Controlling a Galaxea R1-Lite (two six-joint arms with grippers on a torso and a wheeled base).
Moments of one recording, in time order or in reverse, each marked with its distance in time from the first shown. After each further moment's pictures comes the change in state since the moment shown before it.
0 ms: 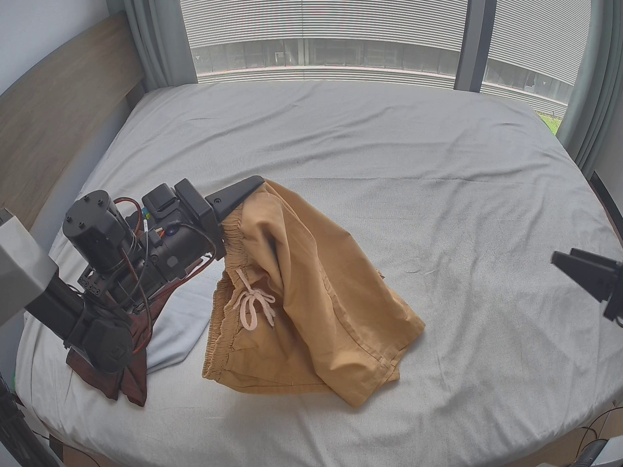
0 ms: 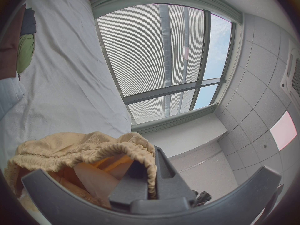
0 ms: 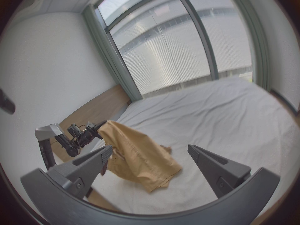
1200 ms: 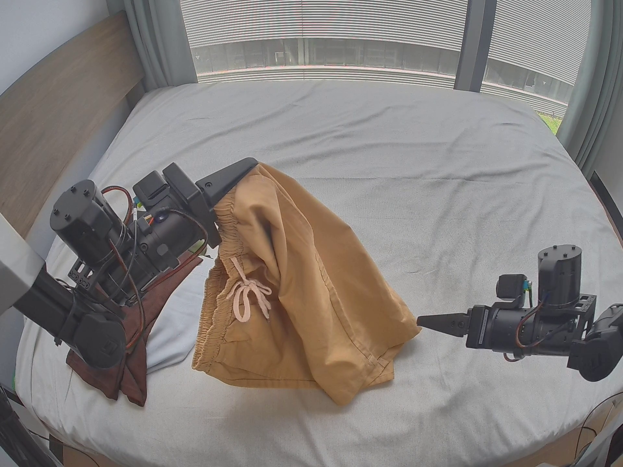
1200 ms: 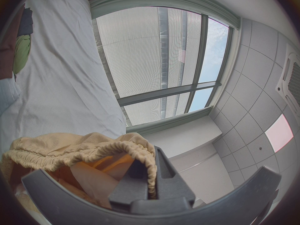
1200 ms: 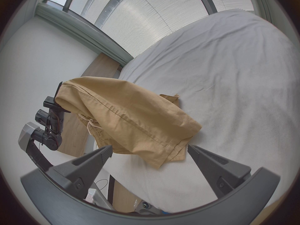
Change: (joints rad) left arm 0.003 -0.041 -0.016 -0.001 0.004 -0.044; right arm 0.083 0.734 0.107 -0.468 0.144 0.249
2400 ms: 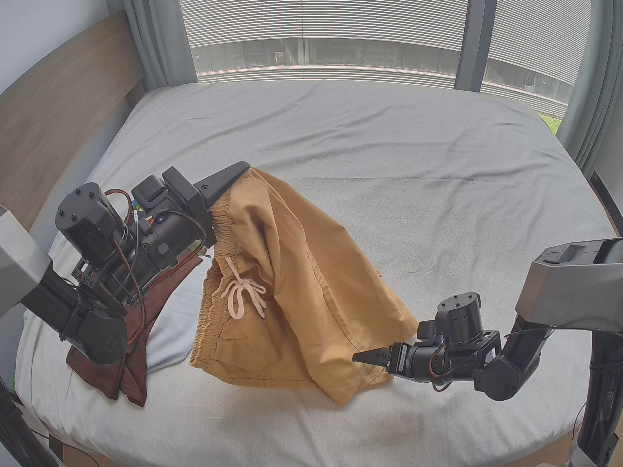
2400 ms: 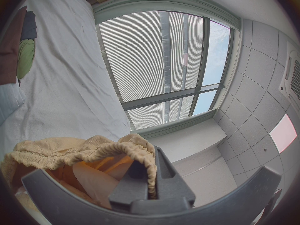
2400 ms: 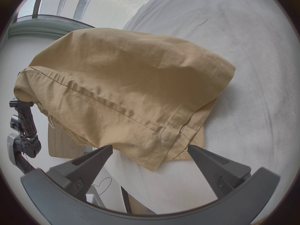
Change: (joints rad) left arm 0.030 0.032 -0.008 0.000 0.024 0.011; right arm 0.100 0.592 -0.158 -0.283 0.043 0.203
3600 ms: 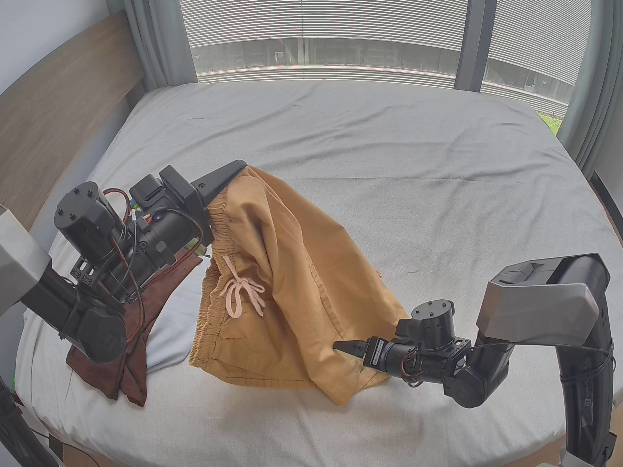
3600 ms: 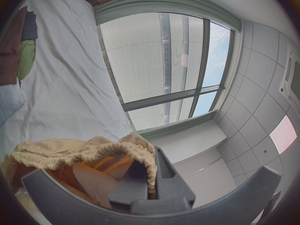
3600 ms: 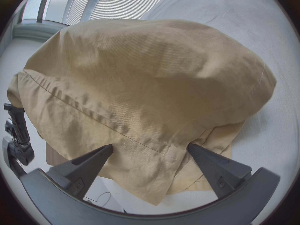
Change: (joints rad) left arm 0.013 0.001 -0.004 0.000 0.000 -0.012; right arm 0.051 0.170 -0.134 -0.157 -0.101 0.073
